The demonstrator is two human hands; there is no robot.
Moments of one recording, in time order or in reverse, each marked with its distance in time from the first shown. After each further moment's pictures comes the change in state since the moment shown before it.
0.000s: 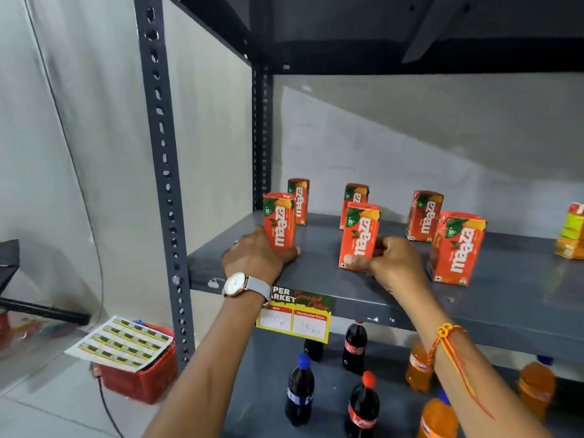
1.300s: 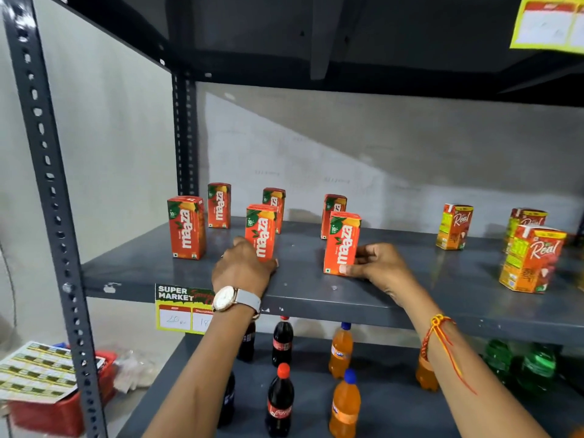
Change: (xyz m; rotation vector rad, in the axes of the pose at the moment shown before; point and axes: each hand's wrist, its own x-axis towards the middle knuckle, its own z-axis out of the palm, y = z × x) left_hand -0.069 0.102 0.029 -0.185 -0.047 0.037; right_hand 0.004 0.061 -0.129 -0.039 -0.044 0.104
